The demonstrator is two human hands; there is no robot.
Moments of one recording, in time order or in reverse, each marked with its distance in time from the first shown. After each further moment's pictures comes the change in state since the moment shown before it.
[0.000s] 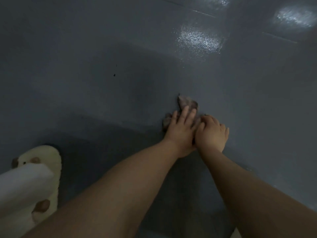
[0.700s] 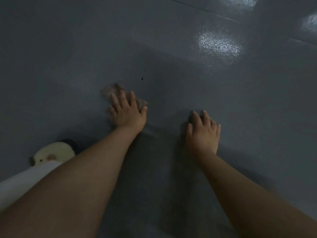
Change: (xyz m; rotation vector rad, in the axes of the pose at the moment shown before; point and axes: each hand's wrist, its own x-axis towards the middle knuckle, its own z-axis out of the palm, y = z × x) left_hand -0.069 -0.170 0.000 -0.232 0.213 -0.901; right_hand -0.023 -0.067 0.027 -0.118 -0.131 -0.287
